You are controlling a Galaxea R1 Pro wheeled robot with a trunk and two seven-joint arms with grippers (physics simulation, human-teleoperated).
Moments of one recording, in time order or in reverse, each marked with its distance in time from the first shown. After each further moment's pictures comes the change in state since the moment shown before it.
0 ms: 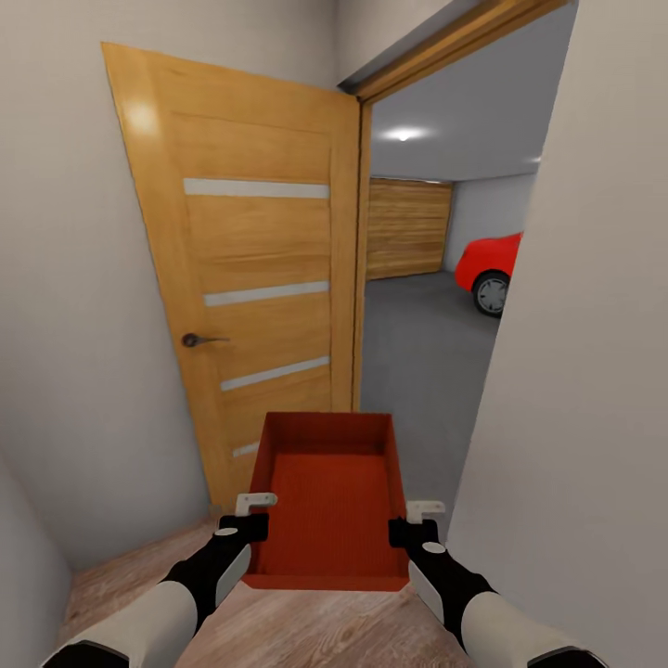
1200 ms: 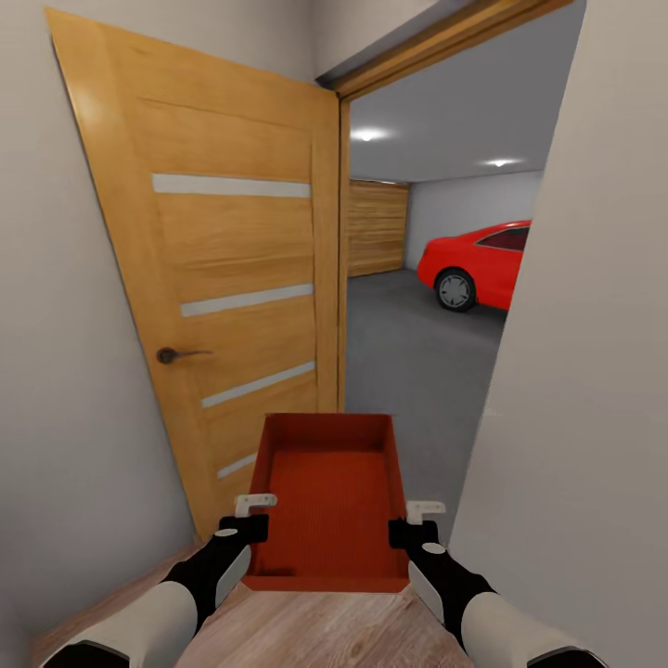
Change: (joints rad) left arm 0.000 -0.001 0.000 0.006 0.001 0.000 0.000; right arm 0.000 0.000 0.001 0.003 -0.001 0.003 0.000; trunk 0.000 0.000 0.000
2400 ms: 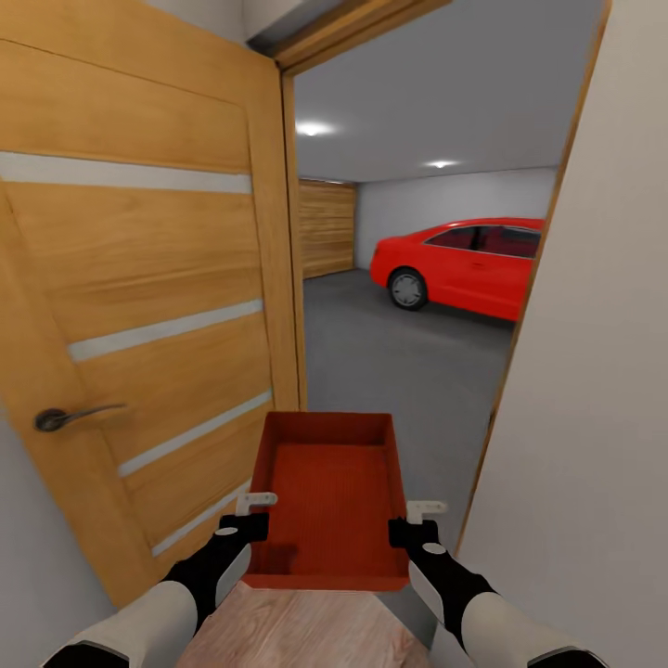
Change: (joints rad) left arm 0.000 0.001 -0.002 -0.009 -0.001 0.001 0.000; right arm 0.000 -0.001 0.000 0.000 -0.004 -0.009 0.001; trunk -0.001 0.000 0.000
